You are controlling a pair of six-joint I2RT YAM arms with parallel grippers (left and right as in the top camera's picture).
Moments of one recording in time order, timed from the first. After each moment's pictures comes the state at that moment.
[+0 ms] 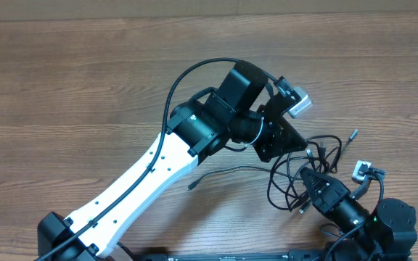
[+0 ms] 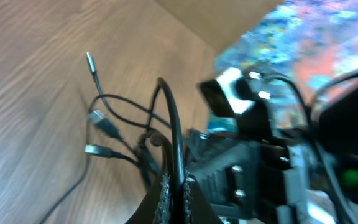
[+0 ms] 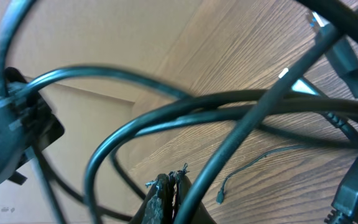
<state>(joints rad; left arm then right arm) -0.77 1.61 1.53 -0.63 0.78 -0.17 0.05 0.19 0.53 -0.72 -0.52 0.99</state>
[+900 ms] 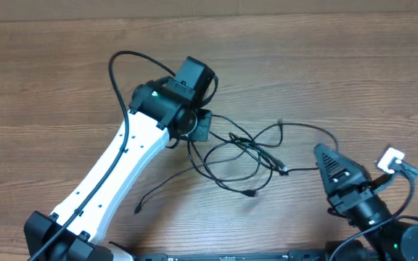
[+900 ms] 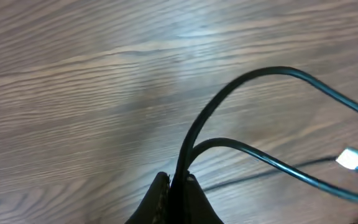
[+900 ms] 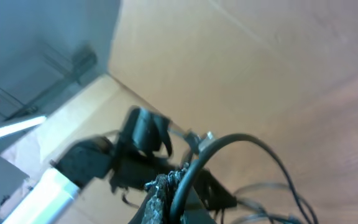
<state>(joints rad) -0.53 1.61 1.54 -1.21 -0.02 -0.35 0.05 0.20 0.51 -0.07 -0.52 1.08</state>
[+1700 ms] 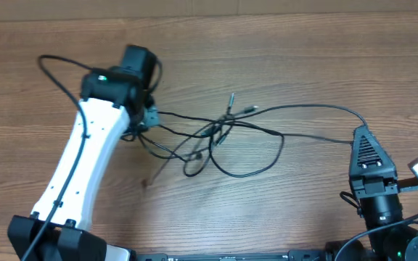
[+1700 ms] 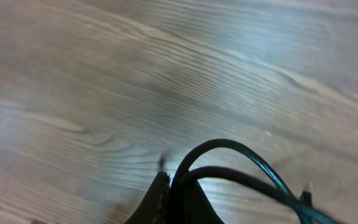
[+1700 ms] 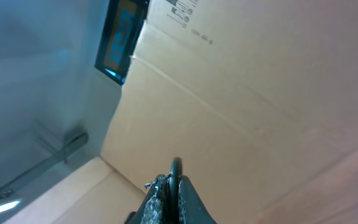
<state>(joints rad) -0.21 1.61 1.54 -1.34 -0.19 -0.56 0.06 0.21 0.51 0.03 -0.17 1.10</state>
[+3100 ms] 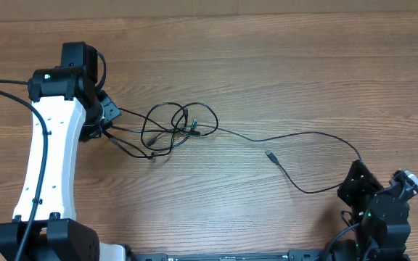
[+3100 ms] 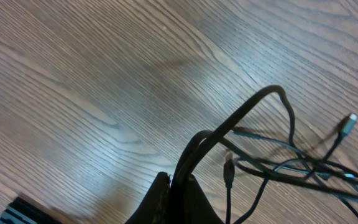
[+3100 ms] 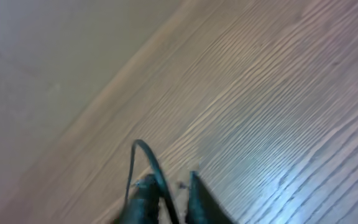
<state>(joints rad) 0.05 1.61 1.54 -1.35 -0.13 -0.63 0.06 0.21 0.50 -0.78 0.24 0.81</state>
